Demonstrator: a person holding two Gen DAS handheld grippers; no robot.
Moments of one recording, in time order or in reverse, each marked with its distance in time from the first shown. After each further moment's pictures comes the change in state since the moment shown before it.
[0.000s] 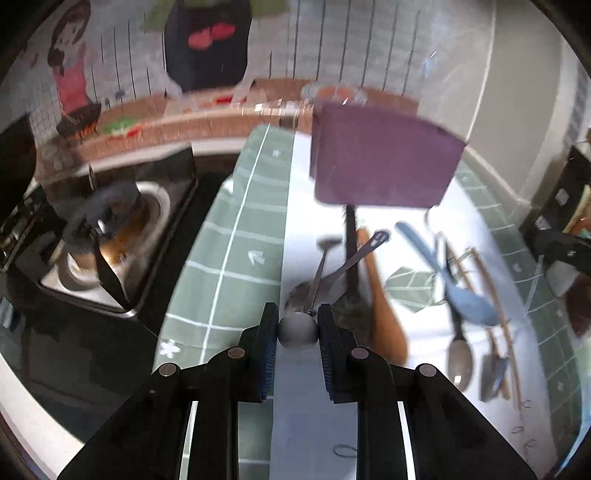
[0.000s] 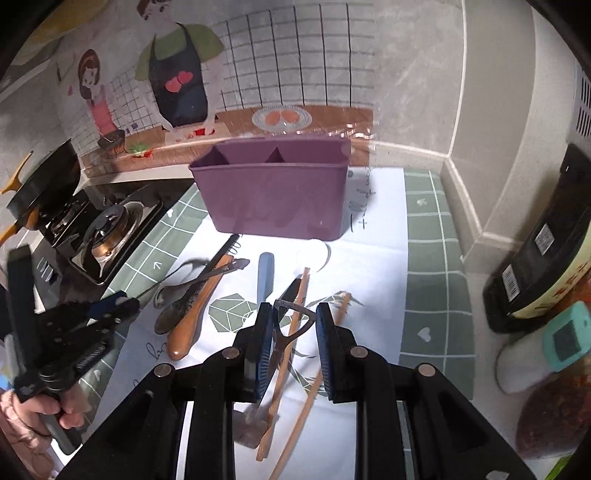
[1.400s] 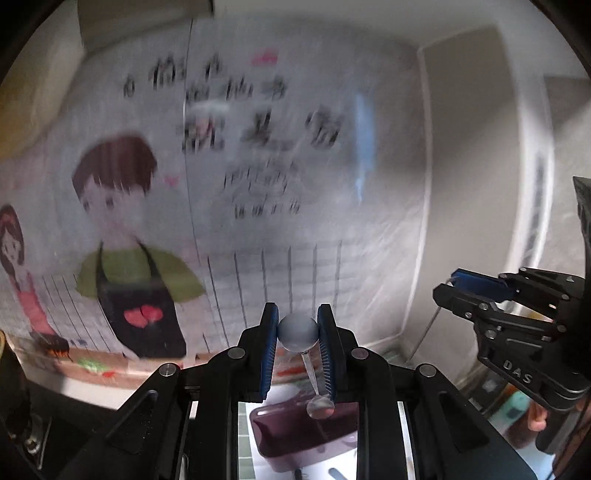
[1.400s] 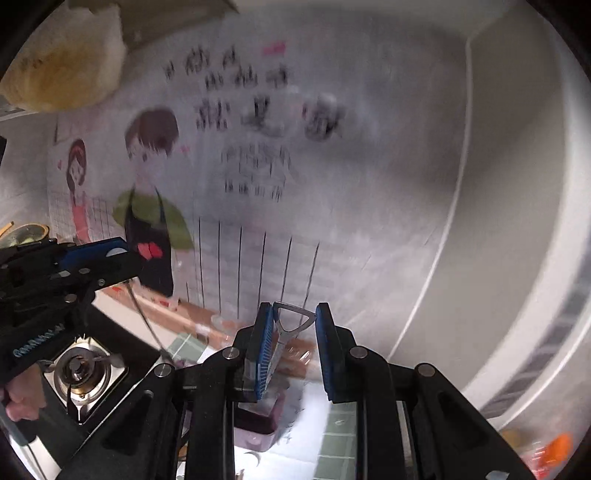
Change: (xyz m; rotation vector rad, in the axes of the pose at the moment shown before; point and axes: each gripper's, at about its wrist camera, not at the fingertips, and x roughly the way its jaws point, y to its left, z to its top) left arm -0.098 -0.065 0.268 0.191 -0.422 -0.159; right arm -0.089 0.001 0.203 -0.131 -0.405 -0.190
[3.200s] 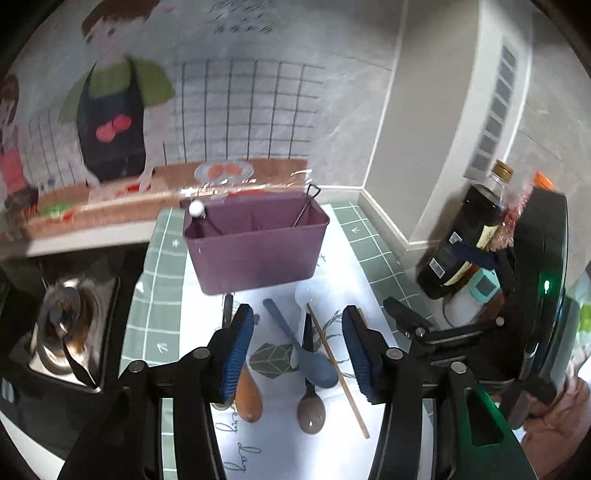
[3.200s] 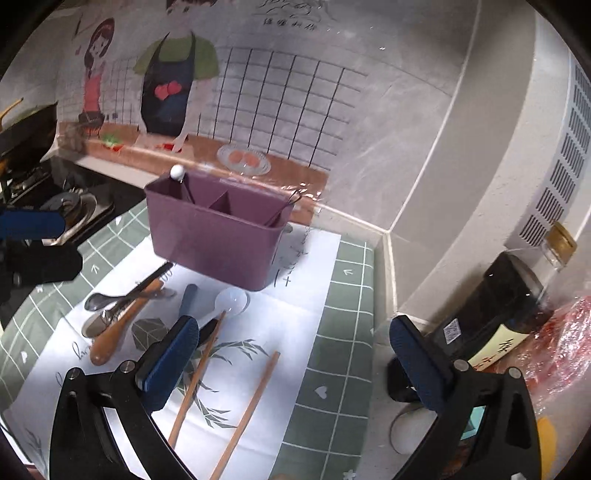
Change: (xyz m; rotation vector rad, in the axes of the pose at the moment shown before) left arm -0.046 -0.067 -0.173 -0.104 0.333 -0.084; right arm -0.015 0.016 -0.192 -0.123 0.255 -0.040
